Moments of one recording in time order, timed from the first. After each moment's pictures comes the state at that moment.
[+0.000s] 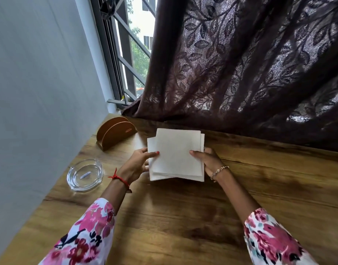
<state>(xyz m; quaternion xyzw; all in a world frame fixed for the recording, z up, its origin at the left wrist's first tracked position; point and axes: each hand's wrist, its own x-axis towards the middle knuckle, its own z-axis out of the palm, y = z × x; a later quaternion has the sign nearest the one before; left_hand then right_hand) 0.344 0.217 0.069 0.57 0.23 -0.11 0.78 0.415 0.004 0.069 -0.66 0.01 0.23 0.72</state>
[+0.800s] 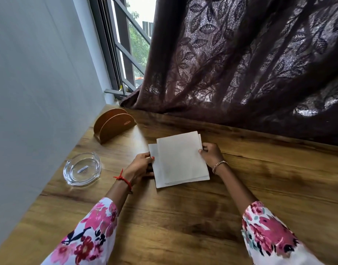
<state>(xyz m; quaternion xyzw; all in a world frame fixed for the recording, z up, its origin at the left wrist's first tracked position) 0.344 0.207 0.038 0.60 0.30 -0.14 0.72 0.433 0.002 0.049 -0.88 -0.01 0.13 0.45</state>
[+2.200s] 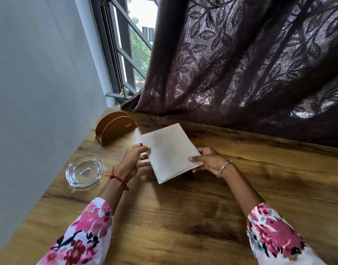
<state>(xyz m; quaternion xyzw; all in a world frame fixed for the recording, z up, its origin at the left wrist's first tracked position) 0.342 0.226 0.064 0.56 0.27 -0.03 0.78 0.420 -0.004 0.070 -0.69 -0.04 0.38 0.61</state>
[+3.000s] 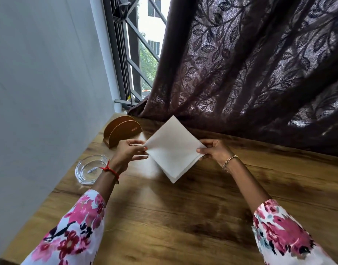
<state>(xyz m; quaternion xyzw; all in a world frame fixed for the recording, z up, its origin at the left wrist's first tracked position) 0.321 0.252 0.095 0.65 0.24 0.04 0.72 0.426 -0.008 0.100 -0.75 -0.07 0.23 0.62</state>
